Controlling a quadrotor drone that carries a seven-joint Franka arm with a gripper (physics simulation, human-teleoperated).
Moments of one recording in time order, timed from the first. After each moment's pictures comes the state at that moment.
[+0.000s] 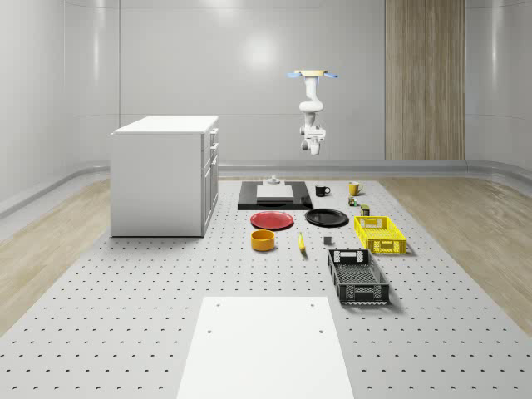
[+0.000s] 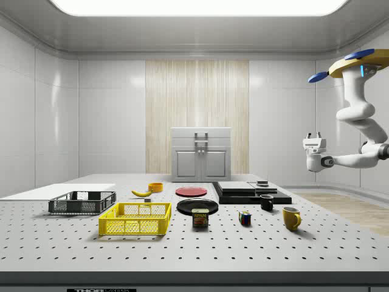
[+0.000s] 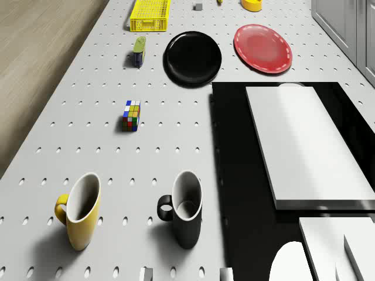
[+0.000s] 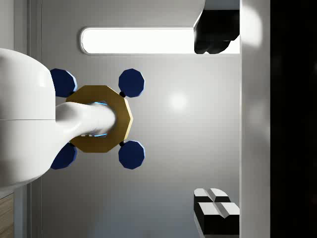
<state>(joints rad) 0.00 -0.79 0.00 -2.34 0.00 1.55 0.79</state>
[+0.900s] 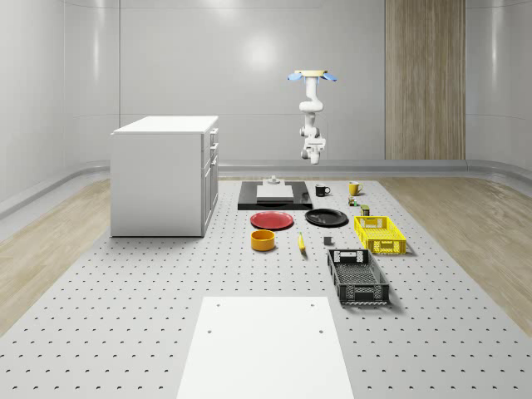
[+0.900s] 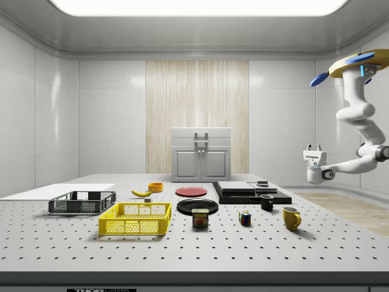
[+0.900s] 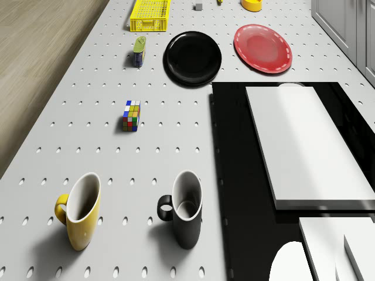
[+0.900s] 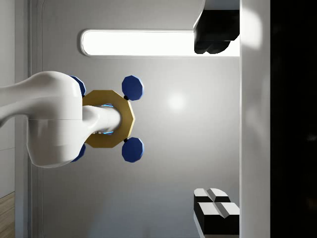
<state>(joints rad) -0.01 -0.71 0.00 -2.06 0.00 1.37 0.78</state>
